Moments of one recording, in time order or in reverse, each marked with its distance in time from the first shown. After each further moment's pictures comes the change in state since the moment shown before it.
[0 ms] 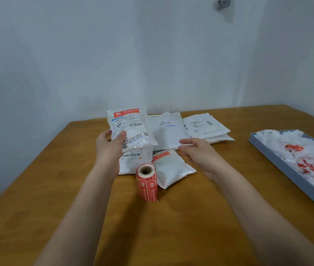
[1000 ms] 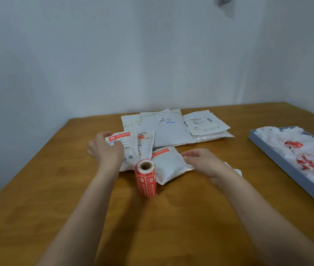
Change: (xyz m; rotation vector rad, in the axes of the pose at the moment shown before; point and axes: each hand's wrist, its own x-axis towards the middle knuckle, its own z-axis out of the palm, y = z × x) left_hand 0.000 -0.023 -0.005 0.535 0.267 0.221; right_hand -0.007 0.021 -0.007 -0.211 -0.062 0.113
